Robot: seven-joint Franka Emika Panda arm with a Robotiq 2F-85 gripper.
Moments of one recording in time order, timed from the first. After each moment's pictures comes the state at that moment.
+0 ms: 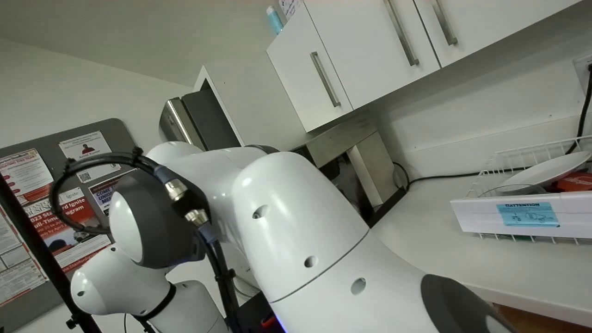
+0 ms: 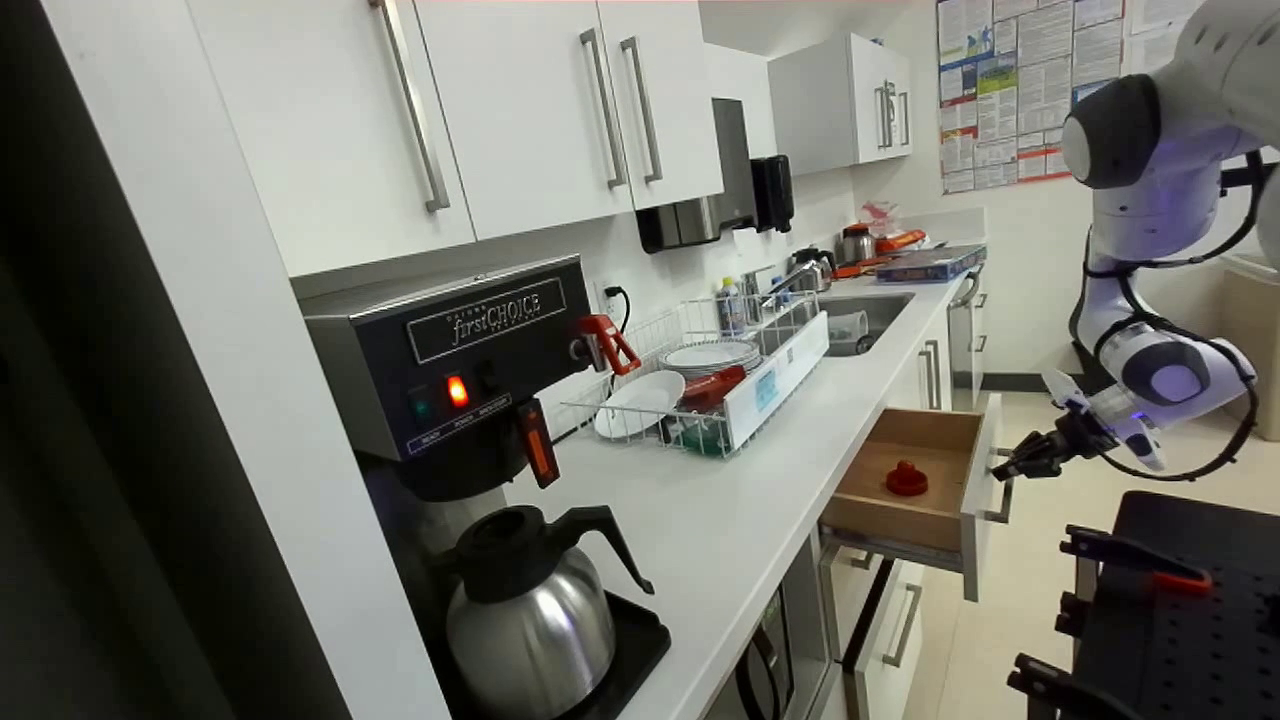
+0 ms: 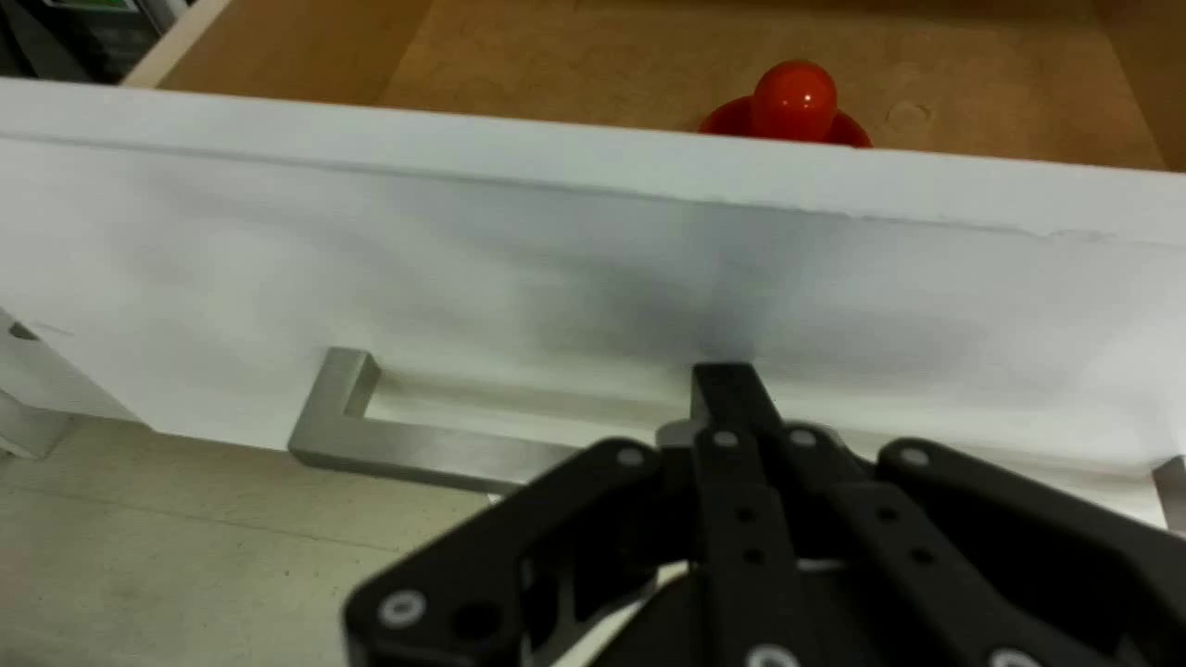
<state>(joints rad) -1.04 1.11 -0.20 -1.68 1.50 2.04 0.42</state>
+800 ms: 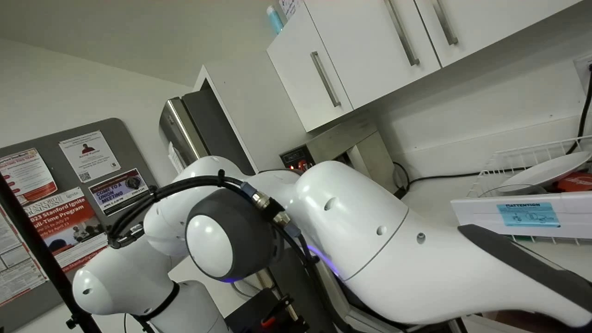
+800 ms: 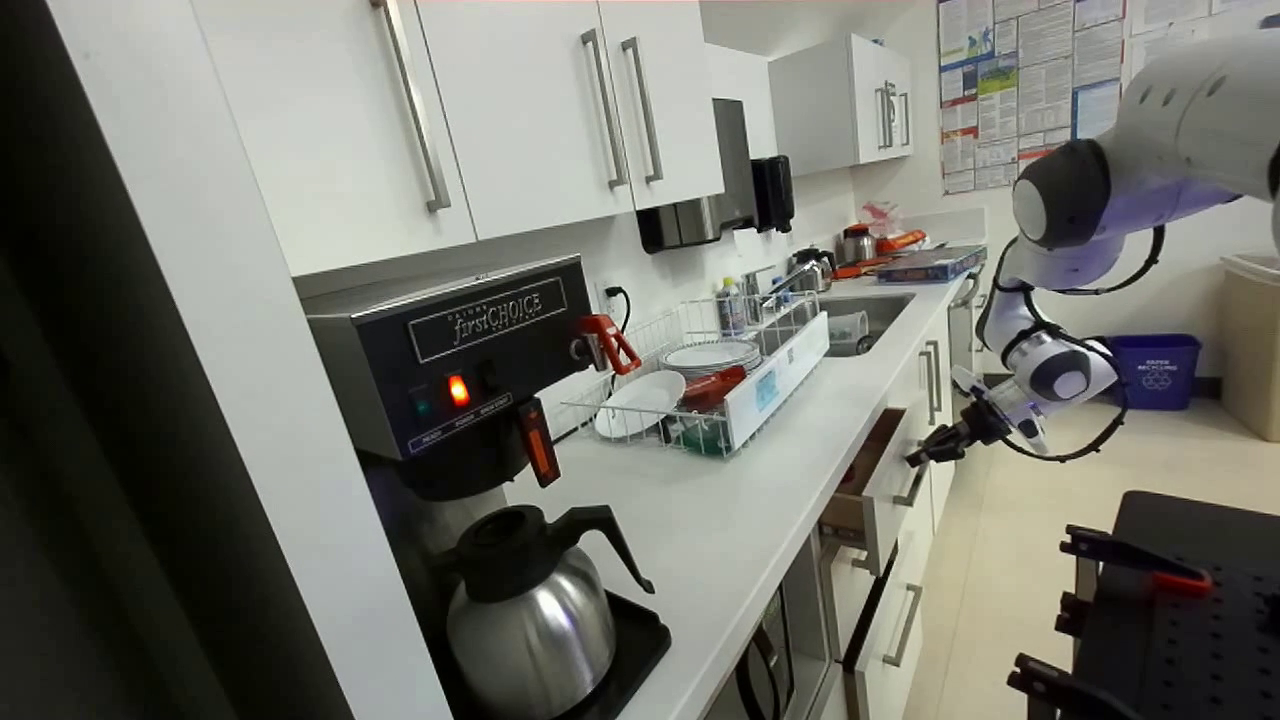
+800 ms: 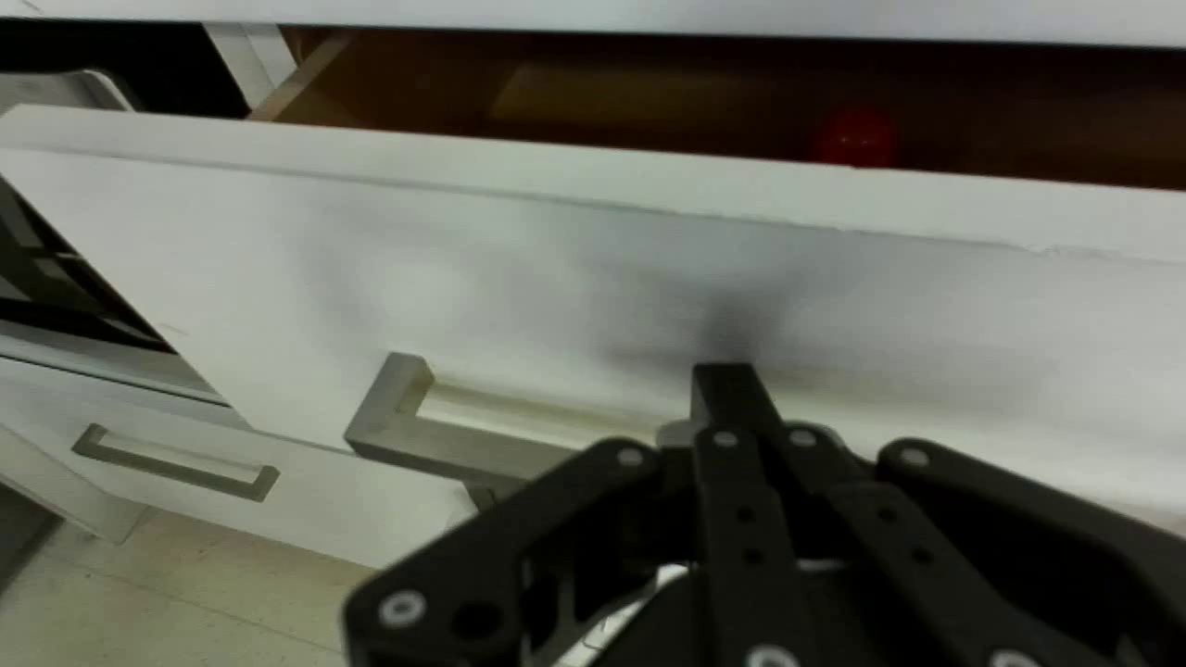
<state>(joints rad) -0.91 1.28 -0.18 -1.33 1.45 1.96 0.70</state>
